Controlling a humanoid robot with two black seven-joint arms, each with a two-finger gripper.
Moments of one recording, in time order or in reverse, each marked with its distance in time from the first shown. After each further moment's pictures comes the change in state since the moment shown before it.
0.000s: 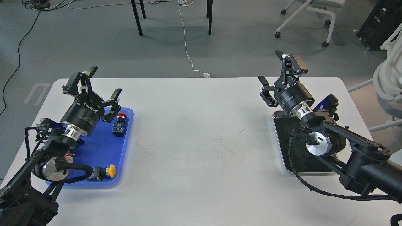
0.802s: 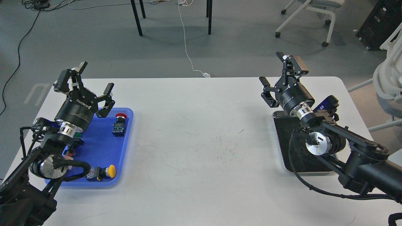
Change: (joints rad) left arm -0.037 0.023 0.018 0.062 -0.052 -0.006 -0.073; right arm 0.009 0.003 -0.008 -0.021 -0.006 0.006 0.000
